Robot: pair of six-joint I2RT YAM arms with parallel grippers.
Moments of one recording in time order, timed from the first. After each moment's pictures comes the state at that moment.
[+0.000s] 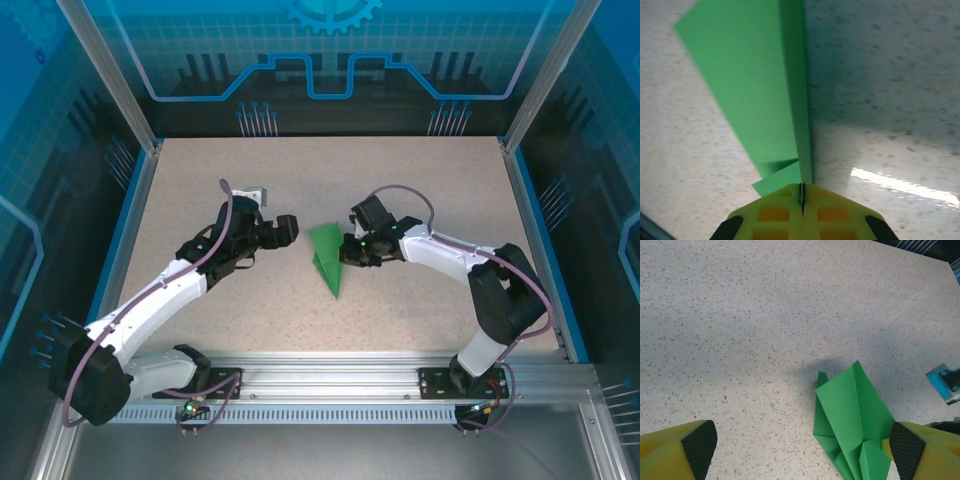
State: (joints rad) left arm -0.47 1.17 0.87 -0.35 -0.07 -0.53; right arm 0.58 1.67 1.02 -0.45 -0.28 0.69
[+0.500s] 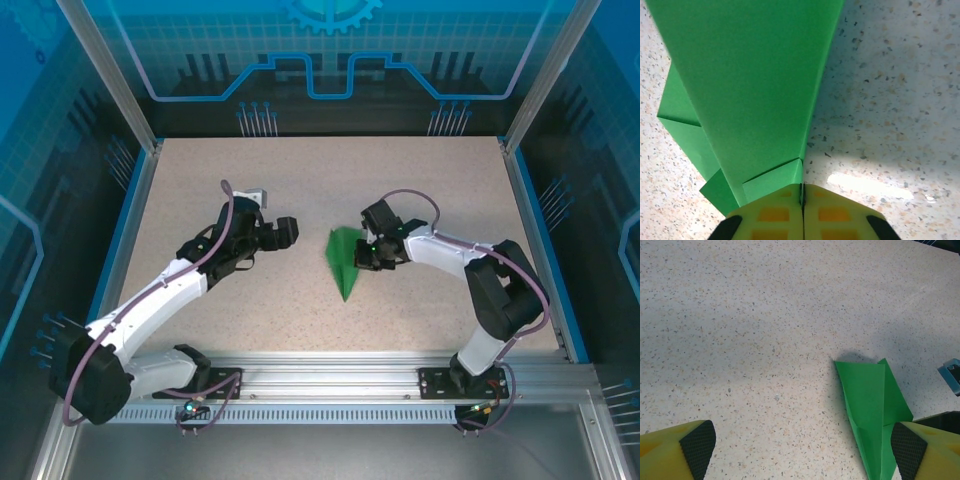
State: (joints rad) left arm -0.47 1.18 0.87 -0.37 -0.07 -0.53; right arm 0.53 1.68 1.00 -0.50 -0.18 0.60
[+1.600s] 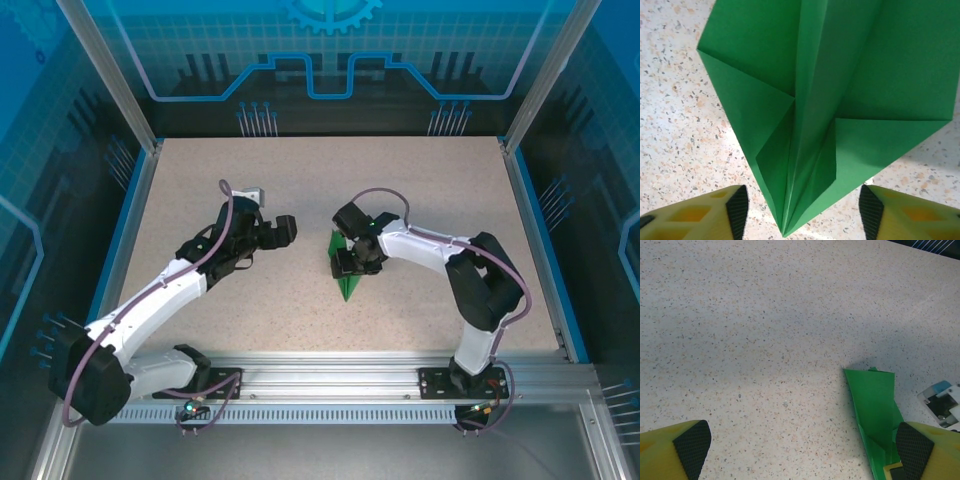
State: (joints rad) left arm -0.47 1.17 0.87 -0.37 -0.12 -0.53; right arm 0.68 1.80 1.20 -0.73 -0.09 0.53
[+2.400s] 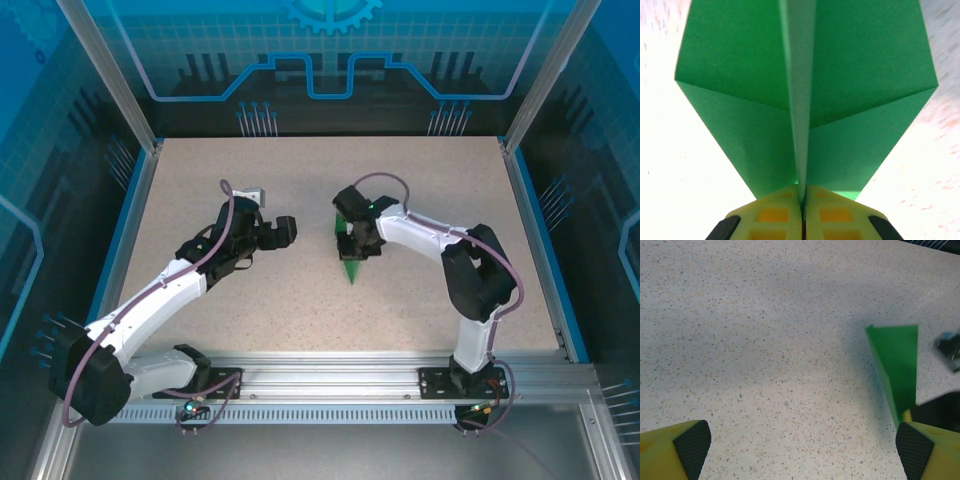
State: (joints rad) left arm -0.47 1.16 0.87 -0.37 -0.11 -0.51; right arm 0.58 1.89 1.43 -0.85 -0.04 0.53
